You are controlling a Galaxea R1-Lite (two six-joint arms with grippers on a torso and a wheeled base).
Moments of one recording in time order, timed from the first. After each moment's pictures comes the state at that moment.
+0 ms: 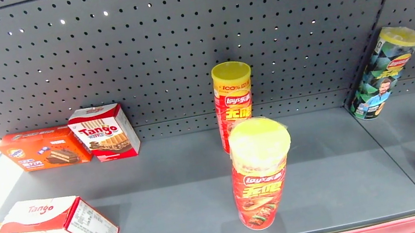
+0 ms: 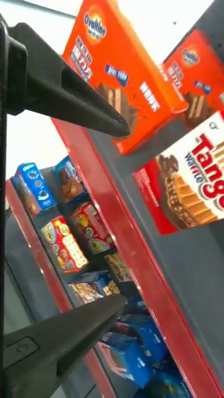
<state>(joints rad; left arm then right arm) -0.36 0.00 -0.14 0.19 0.10 0.38 0.41 0.09 -0.06 0.05 -0.21 -0.18</state>
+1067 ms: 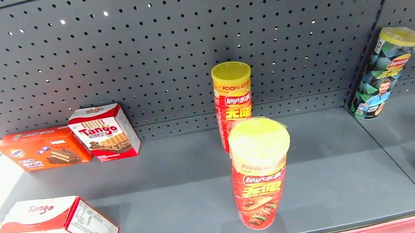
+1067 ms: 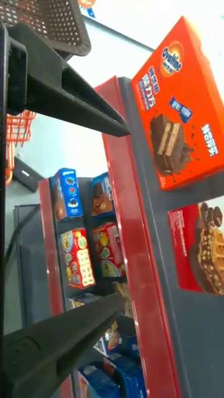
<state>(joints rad) 0.00 0.01 -0.11 0.19 0.04 0.24 0.00 0.01 0.00 0.00 0.03 -0.01</state>
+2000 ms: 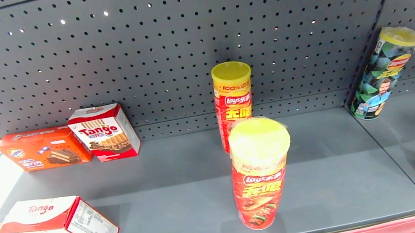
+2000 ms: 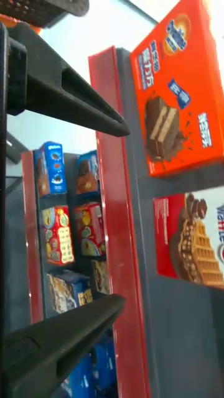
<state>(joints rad) 0.01 0.01 -0.01 0.02 -0.01 0.11 0.00 0.00 0.00 0.00 0.02 0.00</state>
